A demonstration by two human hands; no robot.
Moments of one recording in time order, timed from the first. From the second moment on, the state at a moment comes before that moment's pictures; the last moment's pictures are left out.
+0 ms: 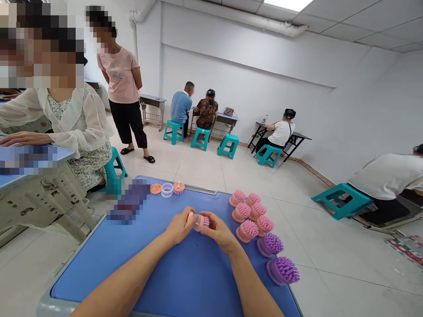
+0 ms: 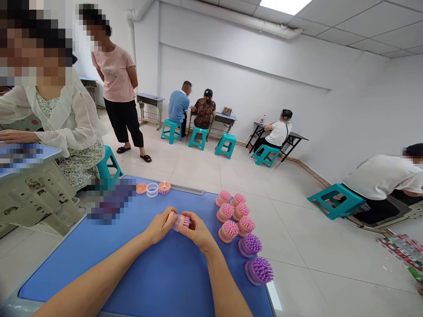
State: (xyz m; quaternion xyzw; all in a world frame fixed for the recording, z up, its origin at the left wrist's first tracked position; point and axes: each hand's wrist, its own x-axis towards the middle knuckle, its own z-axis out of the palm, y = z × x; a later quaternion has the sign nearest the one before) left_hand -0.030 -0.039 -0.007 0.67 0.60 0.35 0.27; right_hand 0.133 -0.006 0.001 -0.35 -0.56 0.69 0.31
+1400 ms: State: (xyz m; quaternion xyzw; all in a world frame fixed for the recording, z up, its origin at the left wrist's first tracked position) left_hand -0.050 -0.034 0.019 0.32 0.48 0.67 0.47; right_hand 0.118 0.000 -0.011 -0.44 -0.66 0.43 0.44
